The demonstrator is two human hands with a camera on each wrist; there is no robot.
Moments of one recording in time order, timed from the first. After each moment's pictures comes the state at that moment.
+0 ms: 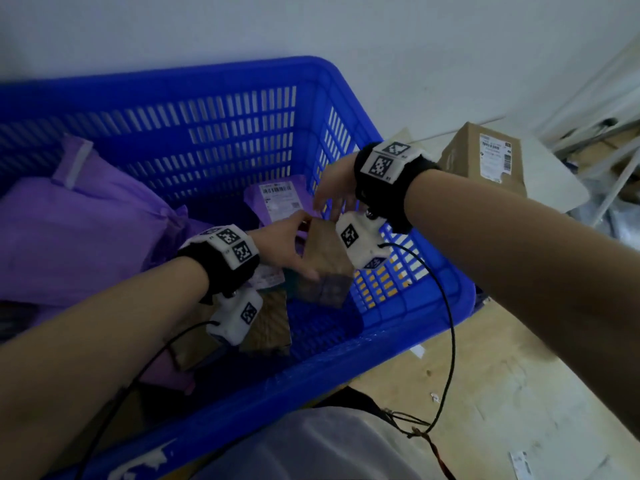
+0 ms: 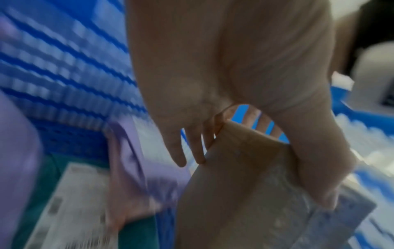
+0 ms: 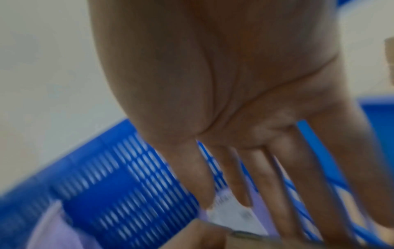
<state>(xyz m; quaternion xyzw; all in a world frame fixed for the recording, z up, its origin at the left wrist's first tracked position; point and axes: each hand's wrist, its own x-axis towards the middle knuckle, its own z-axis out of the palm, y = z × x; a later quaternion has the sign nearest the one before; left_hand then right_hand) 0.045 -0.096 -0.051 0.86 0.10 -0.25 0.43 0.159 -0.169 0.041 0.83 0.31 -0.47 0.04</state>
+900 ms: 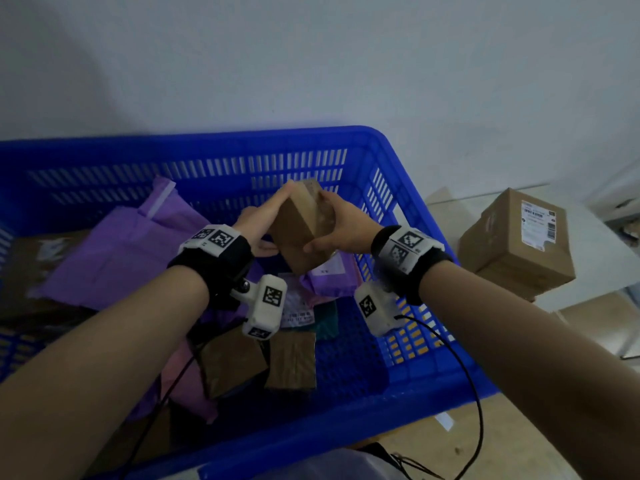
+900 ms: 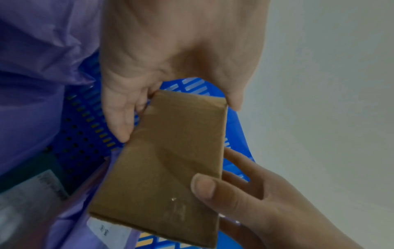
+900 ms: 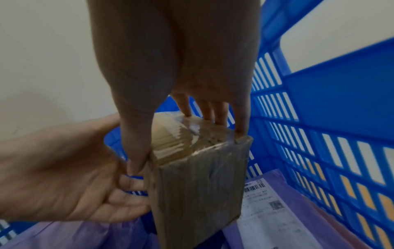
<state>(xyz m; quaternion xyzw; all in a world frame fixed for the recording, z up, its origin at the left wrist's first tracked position) 0.031 -0.020 -0.008 0.53 0.49 0.03 0.69 0.142 -0.148 0.020 0.82 0.41 -0.31 -0.24</state>
